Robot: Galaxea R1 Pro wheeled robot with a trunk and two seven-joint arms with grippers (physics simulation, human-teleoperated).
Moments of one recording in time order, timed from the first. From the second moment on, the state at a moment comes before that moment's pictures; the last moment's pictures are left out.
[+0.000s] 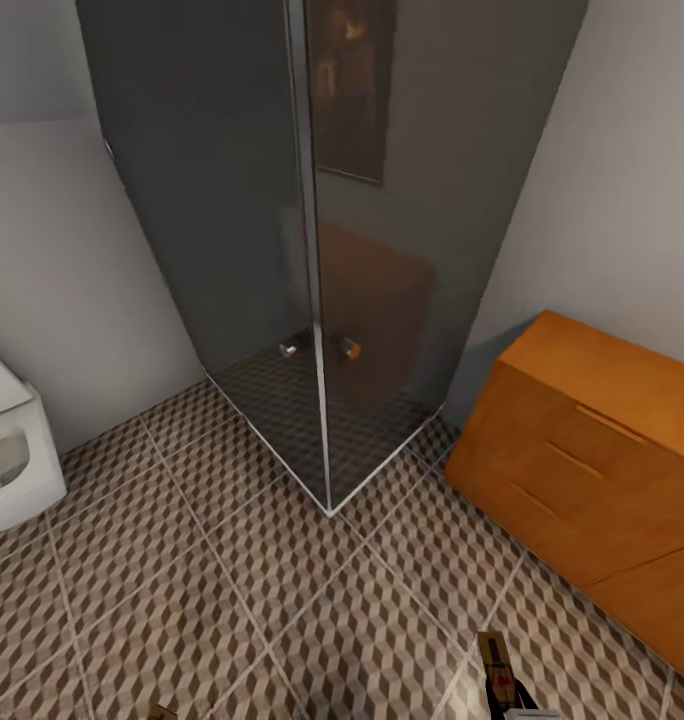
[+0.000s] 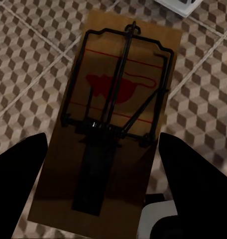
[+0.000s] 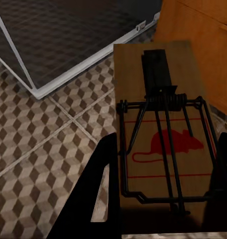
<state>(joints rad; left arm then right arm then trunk) -0.24 0.12 -0.18 0.07 0.14 -0.97 -0.01 -0.27 -0.02 -0.14 -0.09 0.08 -1.03 0.04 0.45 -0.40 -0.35</state>
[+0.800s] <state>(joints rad) -0.24 0.12 -0.18 0.07 0.14 -0.97 -0.01 -0.27 -0.02 -0.14 -0.09 0.08 -1.03 0.04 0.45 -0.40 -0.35</state>
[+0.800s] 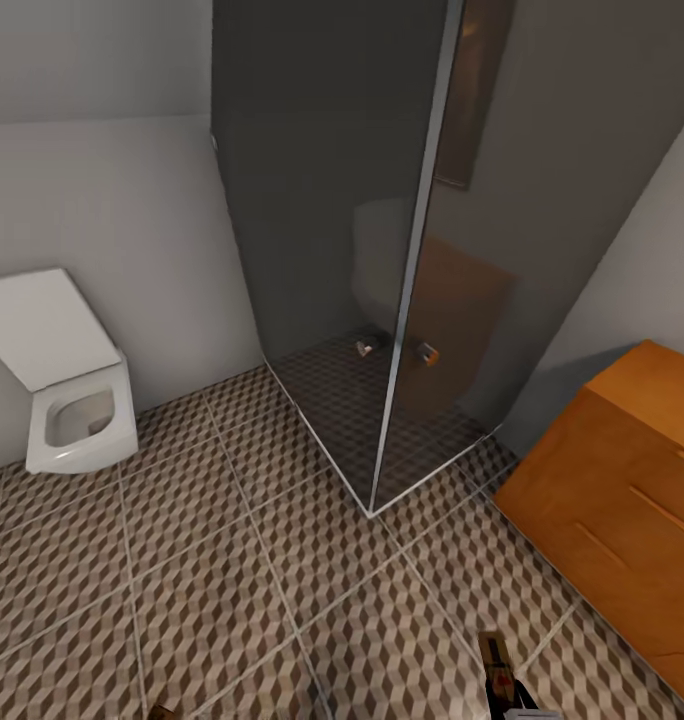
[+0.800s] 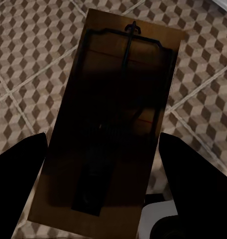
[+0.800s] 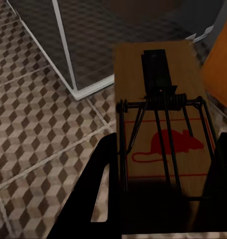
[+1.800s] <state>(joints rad) -0.24 0.12 -0.18 0.07 0.14 -0.97 -0.01 -0.27 -0.02 -0.14 -0.09 0.08 -1.03 0.04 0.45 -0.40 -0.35</state>
